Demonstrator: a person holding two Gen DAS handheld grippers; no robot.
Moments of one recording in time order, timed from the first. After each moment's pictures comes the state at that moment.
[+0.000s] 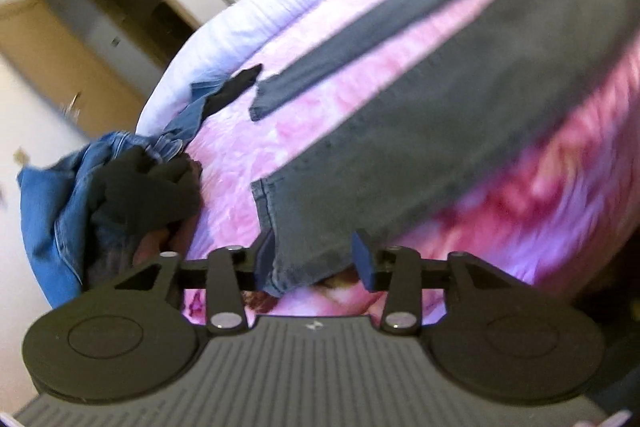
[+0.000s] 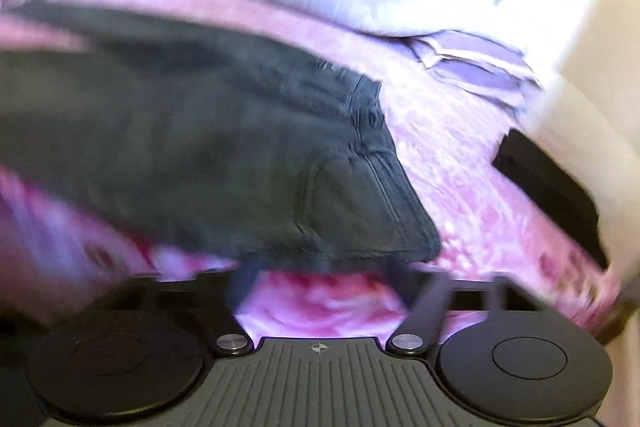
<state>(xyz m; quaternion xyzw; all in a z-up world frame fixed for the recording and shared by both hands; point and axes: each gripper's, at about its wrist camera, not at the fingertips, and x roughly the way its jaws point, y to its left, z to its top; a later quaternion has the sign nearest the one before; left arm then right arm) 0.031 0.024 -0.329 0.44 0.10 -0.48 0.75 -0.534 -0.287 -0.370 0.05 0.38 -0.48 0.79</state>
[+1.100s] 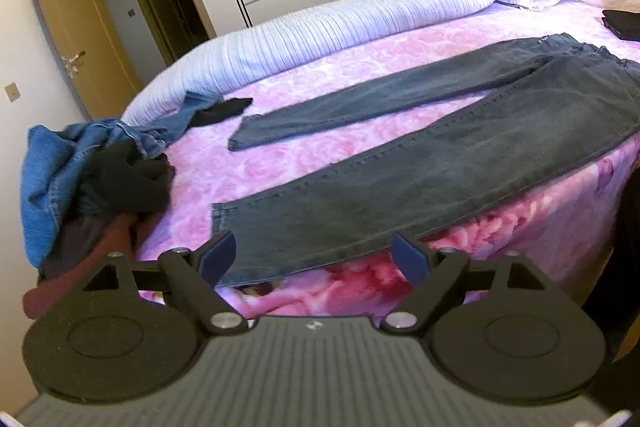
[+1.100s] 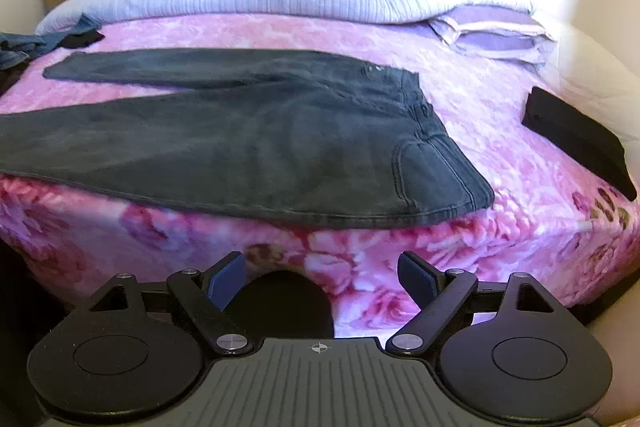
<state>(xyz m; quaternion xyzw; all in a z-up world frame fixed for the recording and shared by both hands) -0.031 0.075 -0.268 0.30 0.14 -0.53 0.78 -0.510 -0.181 -0.310 0.14 0.36 -0.45 0.80</state>
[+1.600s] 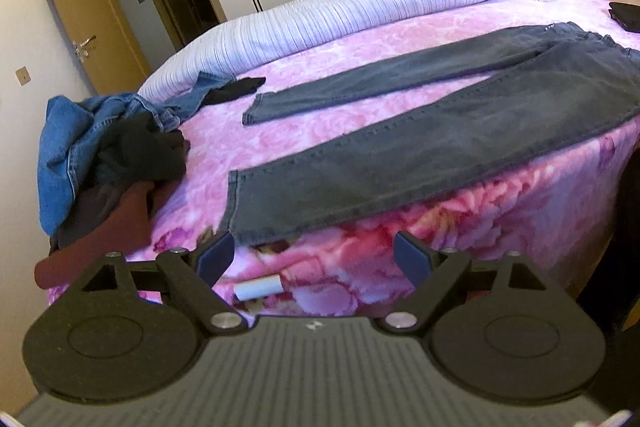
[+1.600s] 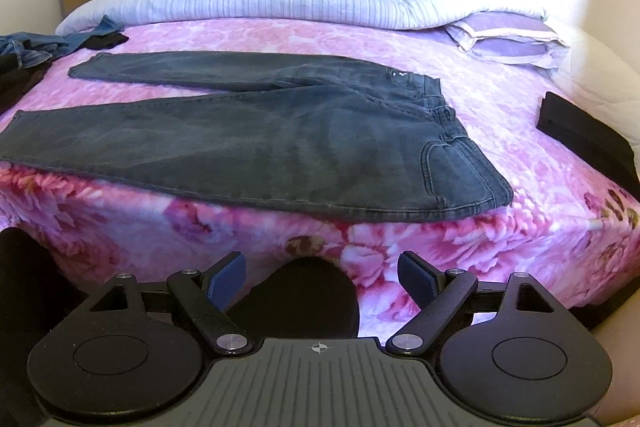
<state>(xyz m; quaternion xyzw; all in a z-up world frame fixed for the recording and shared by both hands) -0.031 0.102 -0.280 0.31 0.17 -0.51 0.78 -0.498 -0.150 -0.305 0.14 0.36 -0.44 0.81</state>
